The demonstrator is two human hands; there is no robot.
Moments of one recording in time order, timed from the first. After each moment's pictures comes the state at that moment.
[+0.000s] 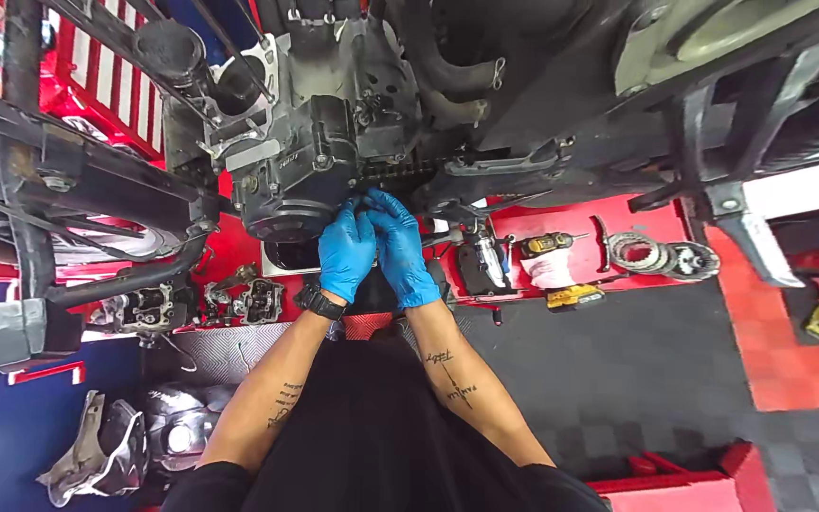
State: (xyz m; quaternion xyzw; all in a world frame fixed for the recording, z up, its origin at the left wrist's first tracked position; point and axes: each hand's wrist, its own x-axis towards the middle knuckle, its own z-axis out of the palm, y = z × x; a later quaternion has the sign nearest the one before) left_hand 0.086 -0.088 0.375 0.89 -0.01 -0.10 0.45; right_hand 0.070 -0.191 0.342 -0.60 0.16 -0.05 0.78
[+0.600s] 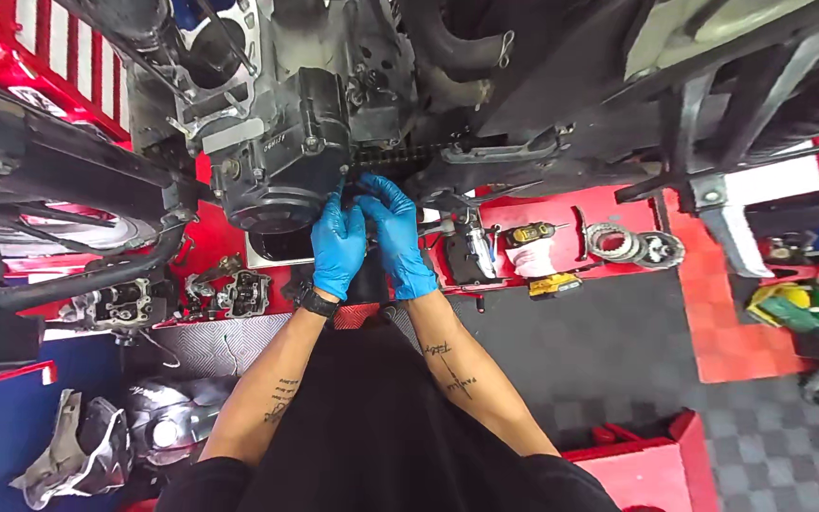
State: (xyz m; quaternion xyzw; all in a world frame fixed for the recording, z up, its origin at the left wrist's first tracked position) left_hand 0.078 -0.091 0.354 0.83 -0.01 -0.03 0.55; right_hand 0.076 -0.195 0.347 -0.67 0.13 -0.09 0.73
